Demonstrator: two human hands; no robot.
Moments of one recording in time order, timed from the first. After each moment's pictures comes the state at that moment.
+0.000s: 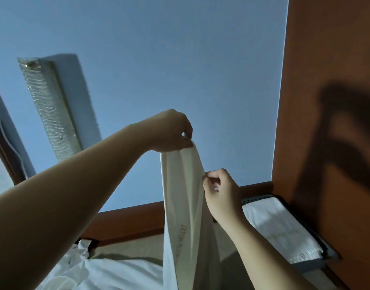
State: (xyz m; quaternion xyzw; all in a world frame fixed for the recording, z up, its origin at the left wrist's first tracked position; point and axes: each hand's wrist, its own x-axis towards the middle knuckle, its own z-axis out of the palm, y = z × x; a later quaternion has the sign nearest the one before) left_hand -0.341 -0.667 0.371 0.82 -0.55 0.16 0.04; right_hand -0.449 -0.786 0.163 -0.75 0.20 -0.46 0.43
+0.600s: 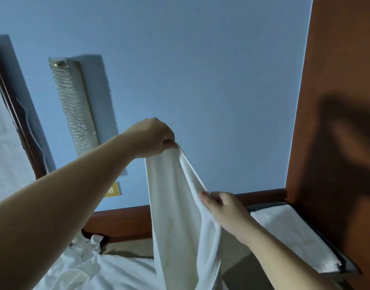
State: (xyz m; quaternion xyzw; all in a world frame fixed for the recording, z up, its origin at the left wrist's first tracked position) left_hand -0.279 -0.590 0.355 0.85 -0.49 0.20 0.00; right_hand -0.454 -0.758 0.165 -0.83 0.10 -0.24 0.49
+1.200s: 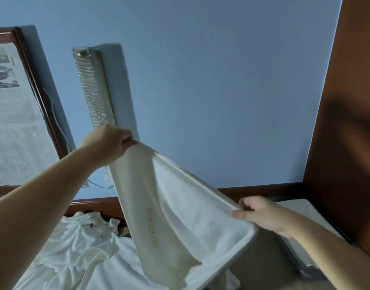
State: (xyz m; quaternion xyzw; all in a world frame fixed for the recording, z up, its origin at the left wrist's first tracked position) left_hand -0.218 -0.456 0.306 0.91 -0.31 0.27 0.05; right_hand -0.475 -0.798 0.147 -0.88 0.12 -0.01 0.47
